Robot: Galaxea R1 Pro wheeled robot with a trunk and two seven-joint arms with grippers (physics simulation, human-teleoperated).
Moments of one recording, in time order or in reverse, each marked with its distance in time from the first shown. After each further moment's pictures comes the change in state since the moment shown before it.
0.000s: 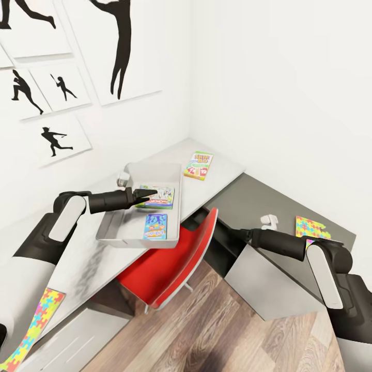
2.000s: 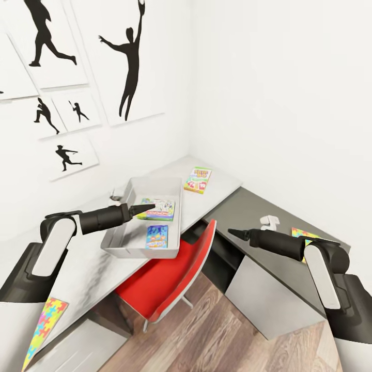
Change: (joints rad) left arm 0.240 -0.019 0.114 -0.328 0.002 0.001 0.128; right arm 0.000 0.010 0.009 0.001 0.003 0.001 -0.119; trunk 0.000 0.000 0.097
